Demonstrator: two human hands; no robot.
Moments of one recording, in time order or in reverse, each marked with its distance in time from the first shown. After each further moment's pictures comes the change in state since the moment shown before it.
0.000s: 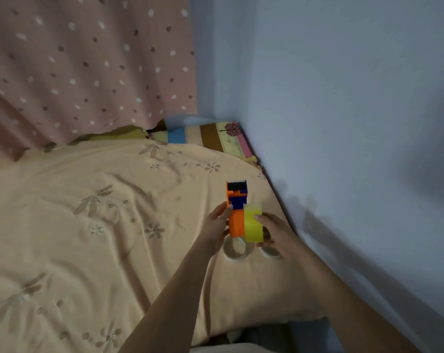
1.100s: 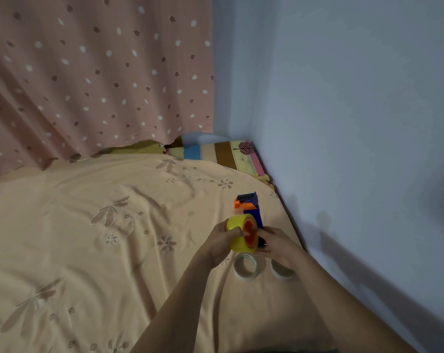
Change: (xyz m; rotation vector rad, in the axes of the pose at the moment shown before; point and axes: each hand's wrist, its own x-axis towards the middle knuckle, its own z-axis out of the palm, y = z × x) left_hand -0.010 0.018 -0.022 0.082 -0.183 0.072; right_hand 0.012 -0.026 0.028 -0.043 -0.159 0.059
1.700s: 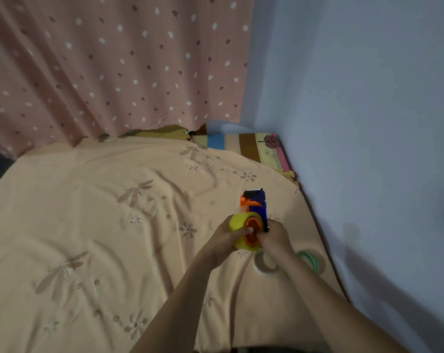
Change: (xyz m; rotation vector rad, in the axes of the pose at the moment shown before) left_hand -0.025 -0.011 -0.057 -0.117 0.134 -0.037; right_hand 0.030 0.010 0.081 -0.519 0.384 -0.257
